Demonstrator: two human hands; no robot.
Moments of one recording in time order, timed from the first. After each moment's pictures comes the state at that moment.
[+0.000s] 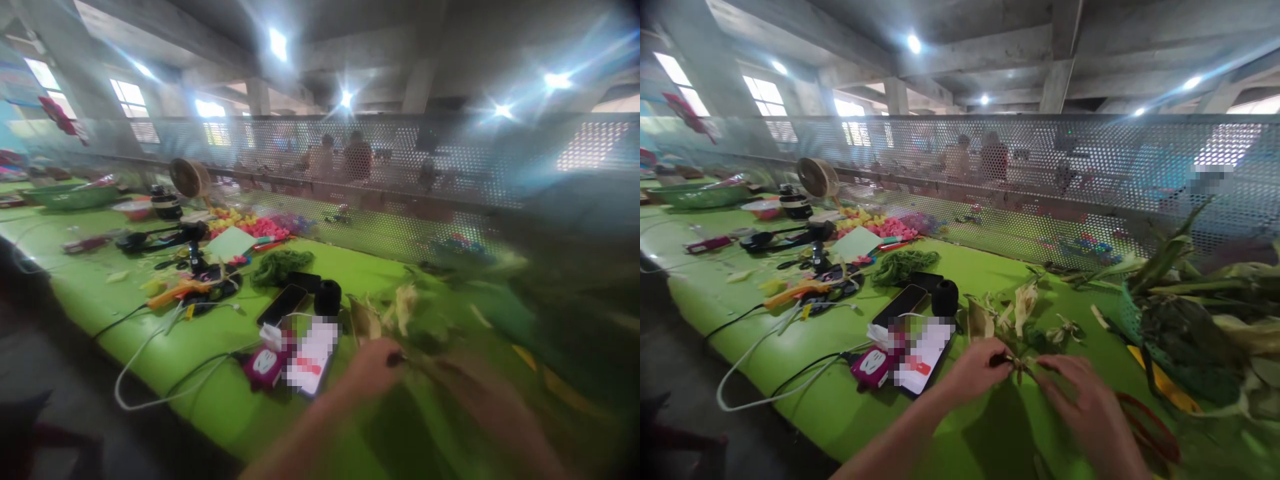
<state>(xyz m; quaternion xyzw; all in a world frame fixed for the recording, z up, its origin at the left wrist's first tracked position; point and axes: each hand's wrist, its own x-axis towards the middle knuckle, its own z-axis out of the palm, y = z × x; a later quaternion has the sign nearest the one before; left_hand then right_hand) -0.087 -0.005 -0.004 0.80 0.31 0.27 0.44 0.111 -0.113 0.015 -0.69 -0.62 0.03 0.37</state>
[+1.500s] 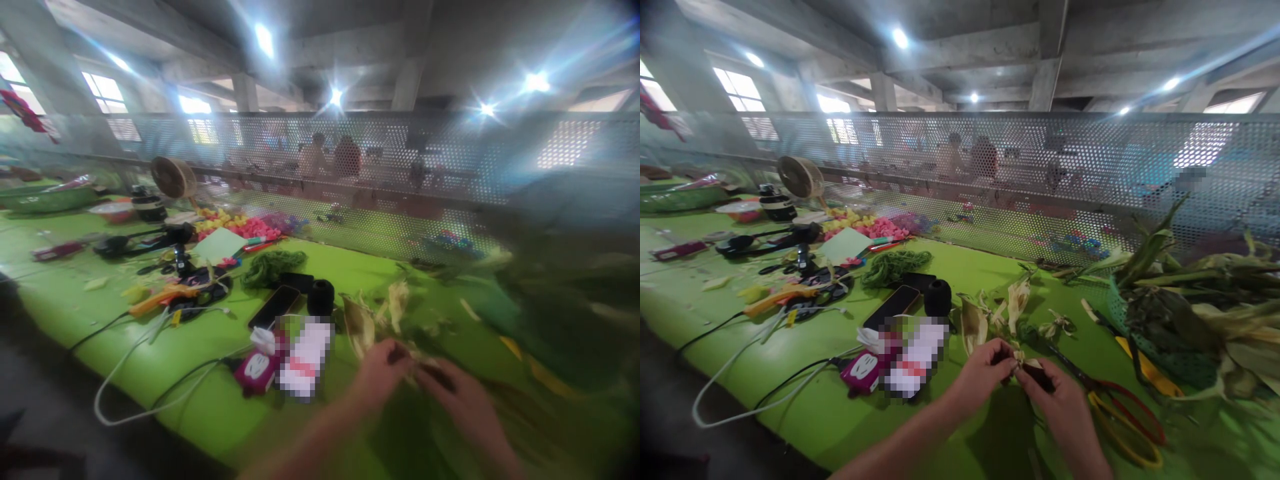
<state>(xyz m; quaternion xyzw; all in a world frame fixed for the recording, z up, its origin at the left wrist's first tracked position) -0.060 -0.025 -0.018 0.61 0.30 0.33 0.65 0.067 -0.112 0.016 -0.72 -0.46 0.25 0.46</state>
